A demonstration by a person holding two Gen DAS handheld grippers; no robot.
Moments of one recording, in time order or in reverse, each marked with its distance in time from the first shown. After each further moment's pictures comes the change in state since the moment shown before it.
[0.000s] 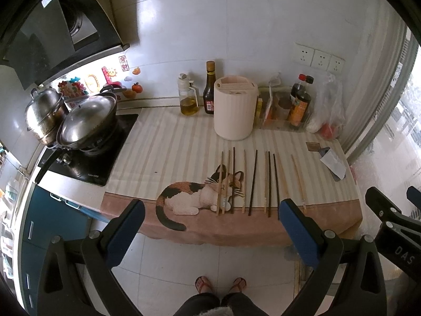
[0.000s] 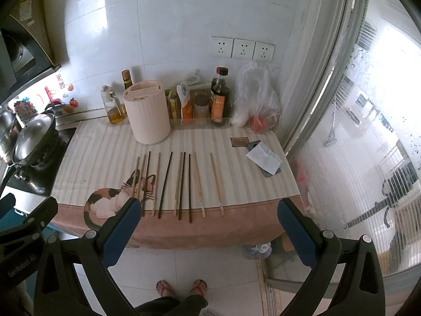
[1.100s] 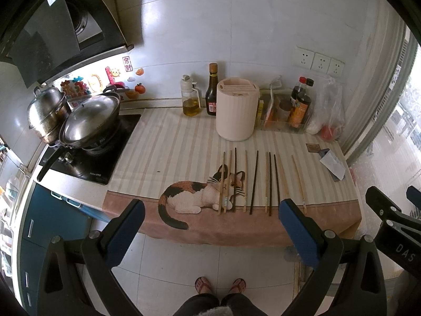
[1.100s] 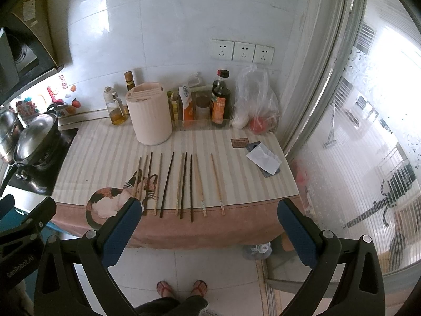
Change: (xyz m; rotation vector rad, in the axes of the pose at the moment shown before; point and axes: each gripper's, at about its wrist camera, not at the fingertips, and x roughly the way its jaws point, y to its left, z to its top) left arm -0.003 0.004 -0.001 -0.004 -0.009 -0.001; right arm -0.006 0.002 0.000 -0.004 -0.006 0.002
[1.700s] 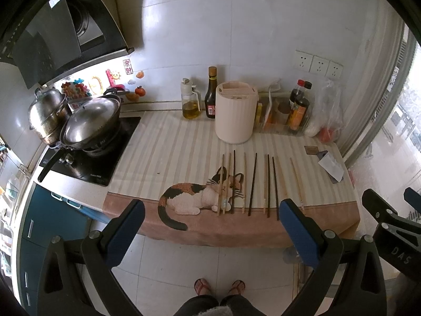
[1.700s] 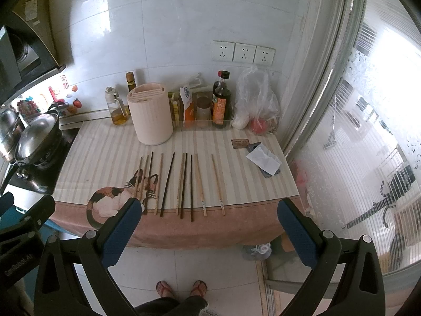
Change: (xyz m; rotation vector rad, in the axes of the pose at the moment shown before) left arm -0.006 0.003 0.002 -0.002 -0.010 0.000; right arm -0.008 0.002 0.007 0.000 -0.004 0.000
